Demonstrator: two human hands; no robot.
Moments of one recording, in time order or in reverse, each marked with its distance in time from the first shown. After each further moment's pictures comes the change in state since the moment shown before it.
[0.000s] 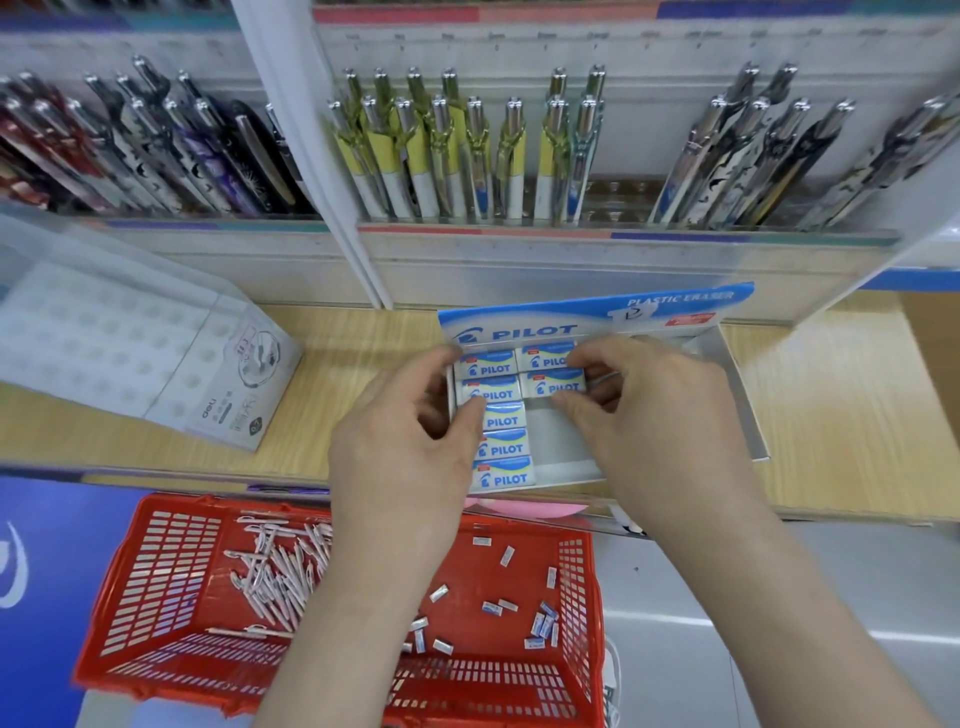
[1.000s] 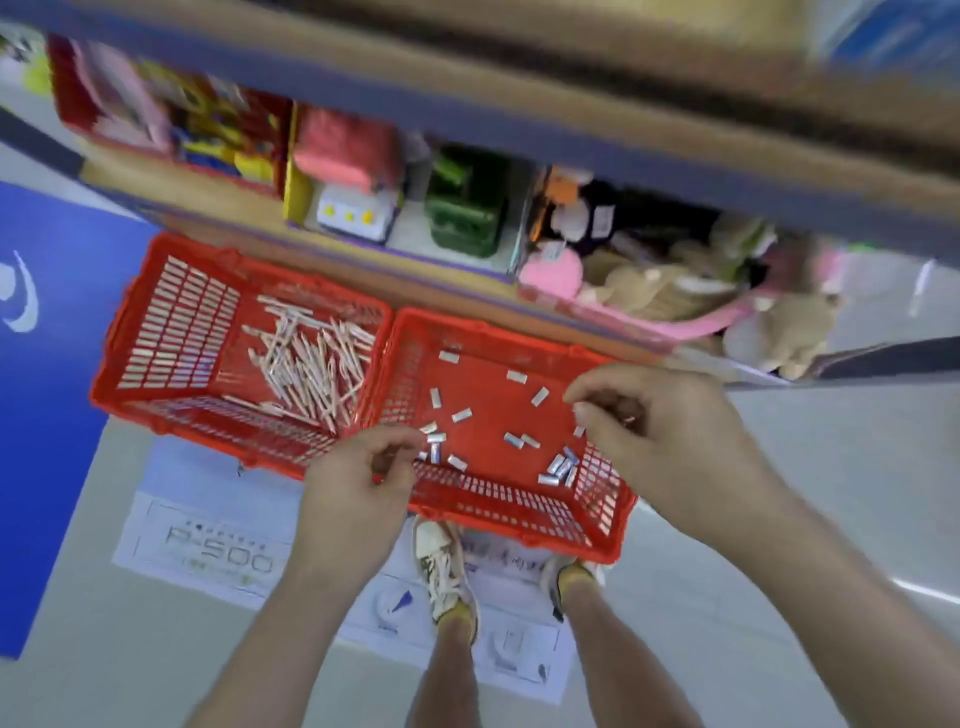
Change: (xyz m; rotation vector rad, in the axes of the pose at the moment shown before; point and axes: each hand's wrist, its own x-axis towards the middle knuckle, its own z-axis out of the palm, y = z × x) left_hand -0.172 -0.264 -0.019 0.044 -0.204 -0.482; right_hand -0.139 0.061 0.170 0.180 -0.544 -0.144
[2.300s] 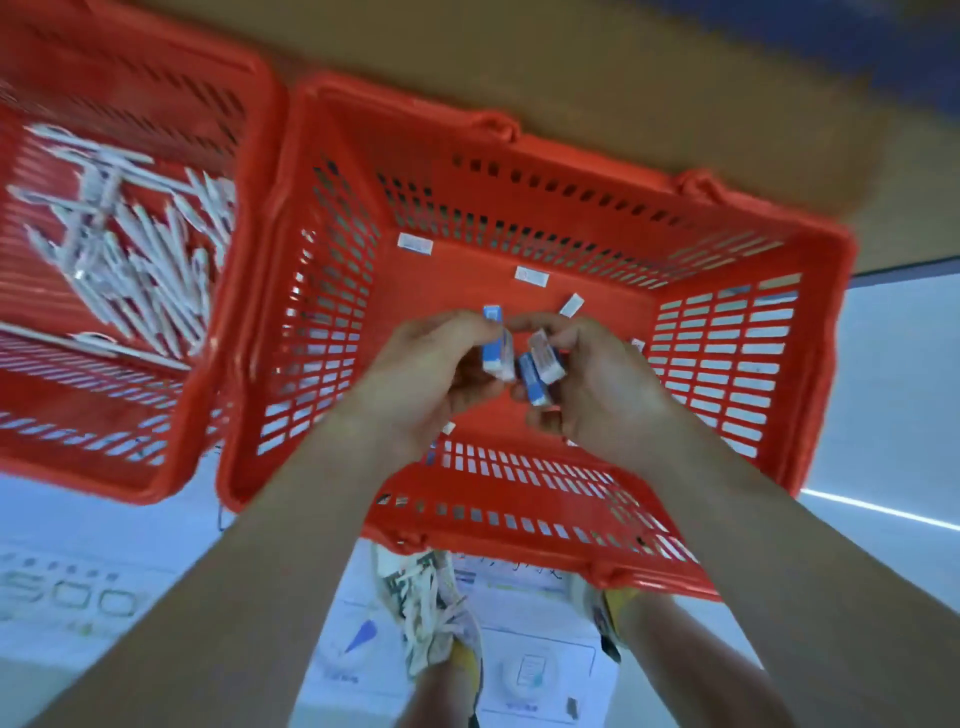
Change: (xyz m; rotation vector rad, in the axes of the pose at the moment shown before) left_hand 0.170 -0.177 0.194 -0.774 -0.489 -0.390; right_hand 0.105 0.235 0.274 1.144 -0.186 0.825
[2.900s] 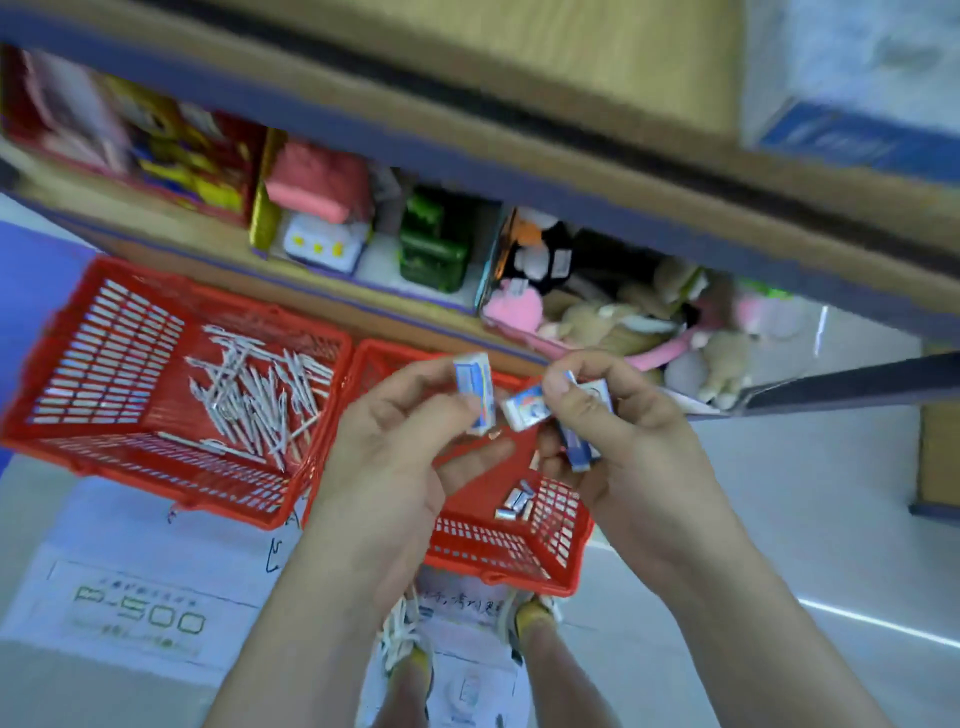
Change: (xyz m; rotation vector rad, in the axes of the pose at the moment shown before) left_hand -0.307 0.215 0.135 -0.320 -0.017 0.364; right_hand -0.363 -0.175 0.096 -0.100 0.019 -0.578
